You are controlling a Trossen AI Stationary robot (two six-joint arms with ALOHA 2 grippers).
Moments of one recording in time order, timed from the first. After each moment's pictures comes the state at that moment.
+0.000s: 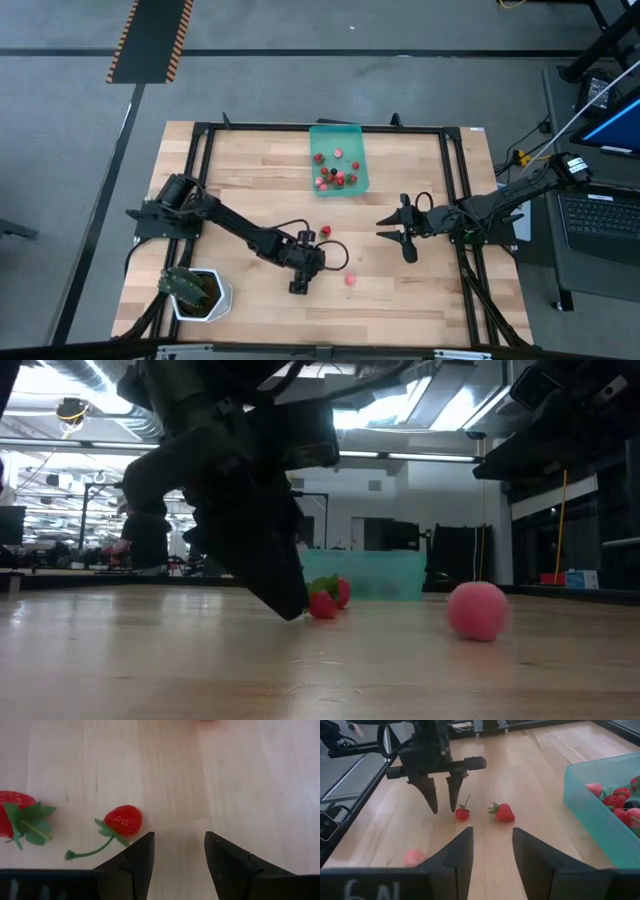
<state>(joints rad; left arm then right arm) -0.35 1.94 1.15 -0.23 -0.17 -0.22 0.35 0.91 0.30 0.22 0.31 0.28</state>
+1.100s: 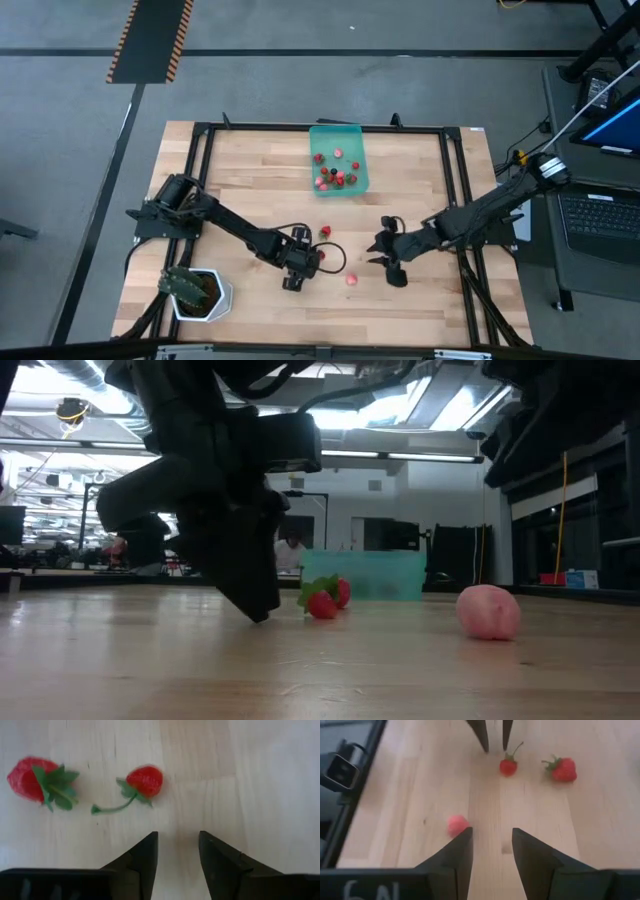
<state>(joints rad) -0.36 1.94 1.17 -0.40 -0.25 -0.18 0.47 1.30 0.70 -0.18 0.22 0.41</state>
